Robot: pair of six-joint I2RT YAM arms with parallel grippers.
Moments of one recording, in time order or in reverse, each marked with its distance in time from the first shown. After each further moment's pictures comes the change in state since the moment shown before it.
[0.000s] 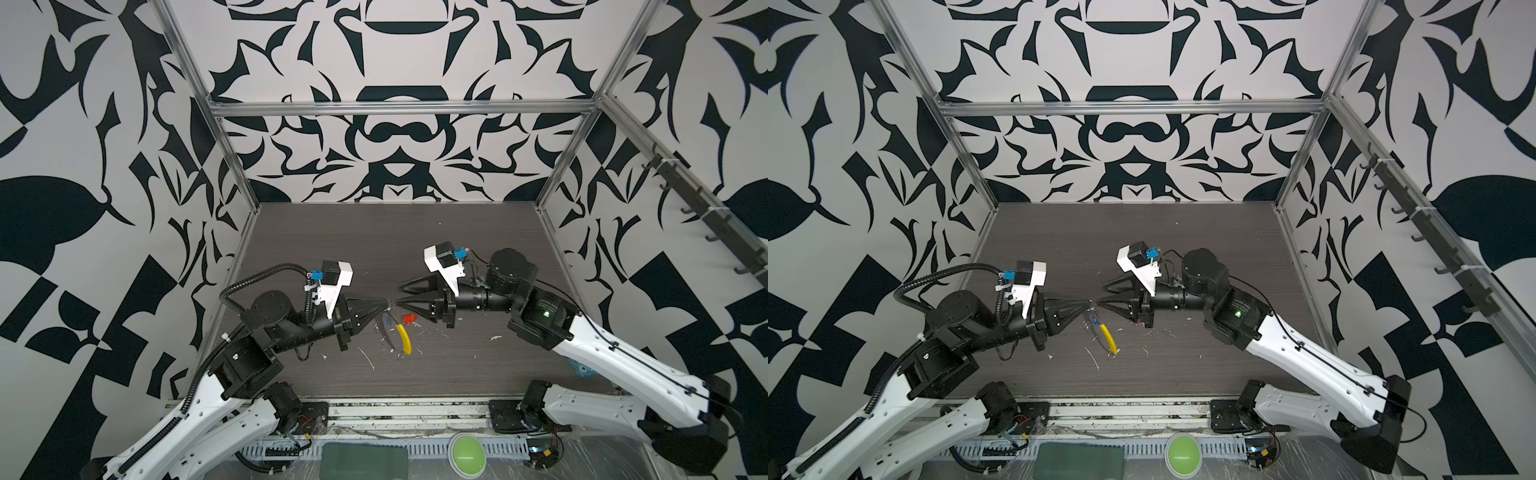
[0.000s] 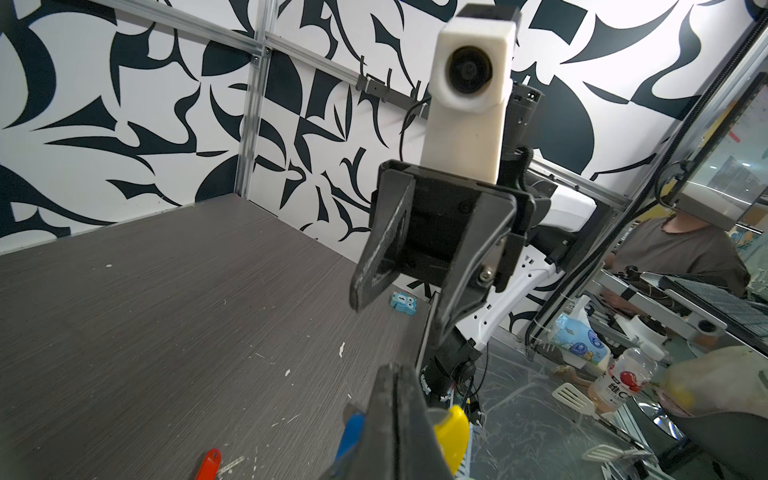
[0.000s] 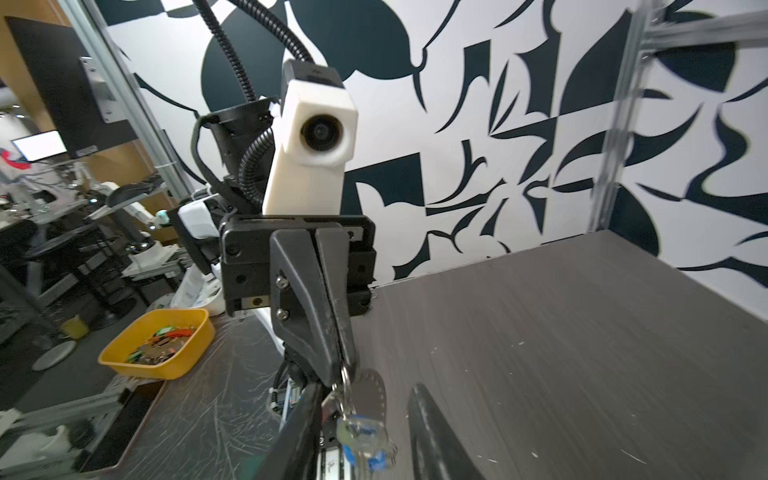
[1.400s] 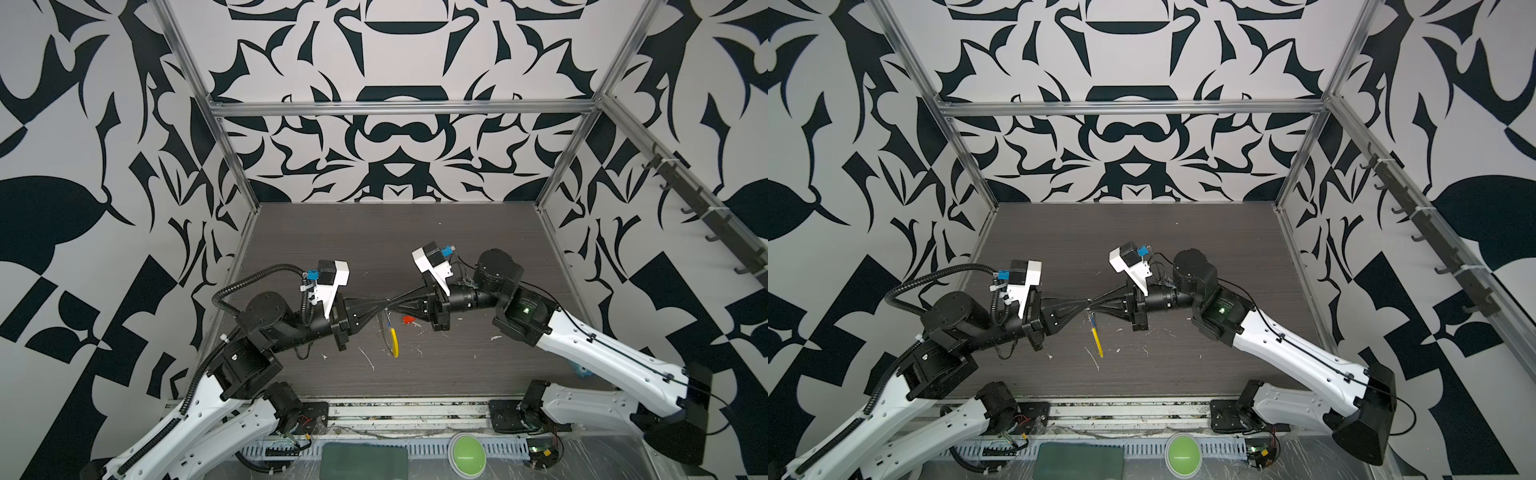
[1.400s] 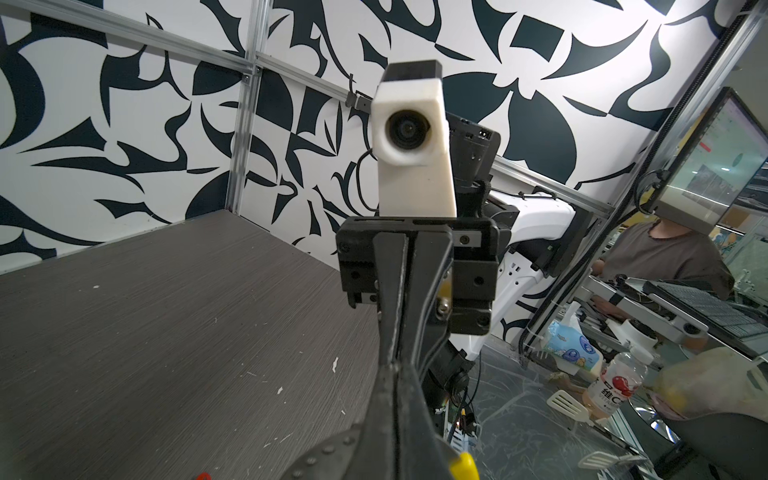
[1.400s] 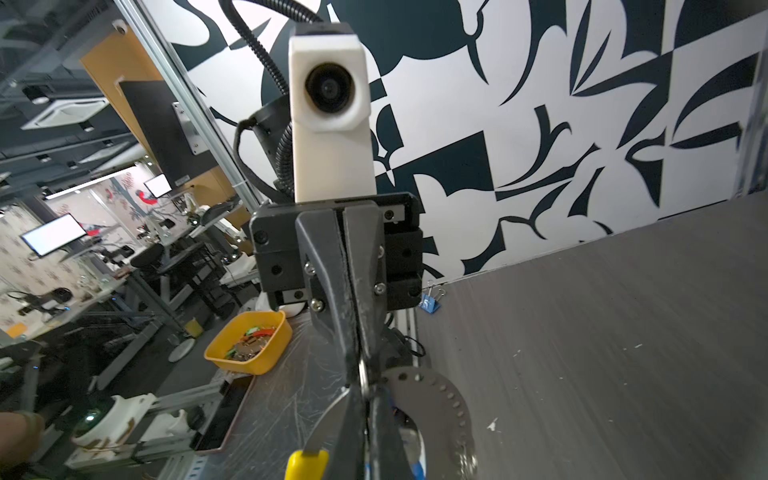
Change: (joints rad) left arm 0.001 -0.006 -0.002 0.044 0.015 -0.012; right arm -0.002 0.039 -0.056 0.145 -0.142 0.176
